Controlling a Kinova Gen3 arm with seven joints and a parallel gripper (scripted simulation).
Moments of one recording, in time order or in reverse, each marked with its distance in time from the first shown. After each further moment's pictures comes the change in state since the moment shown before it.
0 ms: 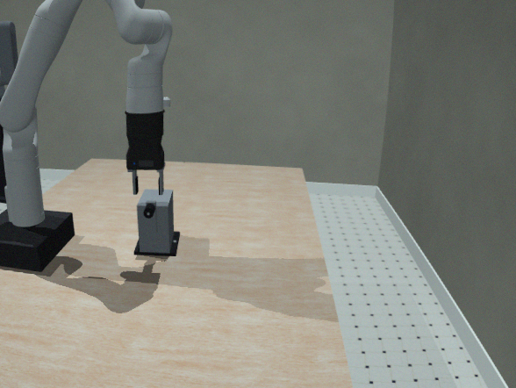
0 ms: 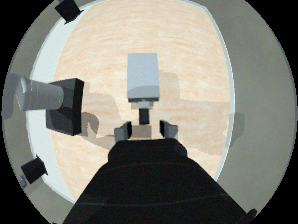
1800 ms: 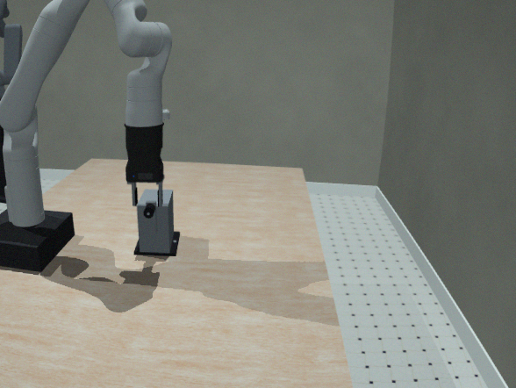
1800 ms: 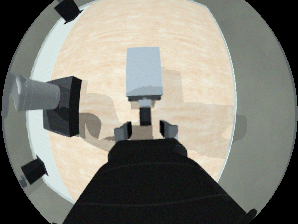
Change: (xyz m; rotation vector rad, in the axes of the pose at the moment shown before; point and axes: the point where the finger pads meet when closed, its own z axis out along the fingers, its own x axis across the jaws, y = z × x) arm -0.002 0.002 0.026 -0.001 -0.008 0.004
